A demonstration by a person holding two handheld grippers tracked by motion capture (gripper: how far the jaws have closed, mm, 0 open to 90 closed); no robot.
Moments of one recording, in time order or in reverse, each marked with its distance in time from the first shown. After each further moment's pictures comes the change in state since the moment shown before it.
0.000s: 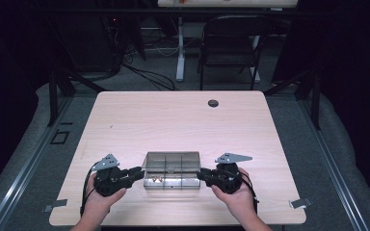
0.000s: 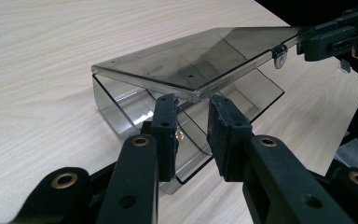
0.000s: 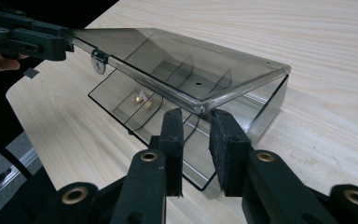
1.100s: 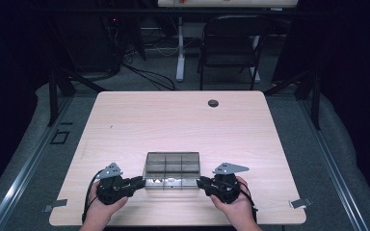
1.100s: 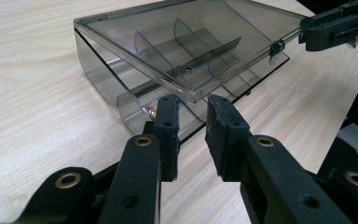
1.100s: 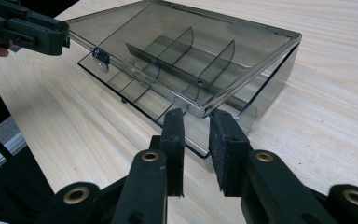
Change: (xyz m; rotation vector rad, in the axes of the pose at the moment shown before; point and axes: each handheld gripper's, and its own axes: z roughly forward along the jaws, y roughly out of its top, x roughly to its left) left arm -0.002 -0.025 0.010 0.054 -0.008 -0.003; right arm 0.005 -0.026 0.007 0.025 -0.030 -0.050
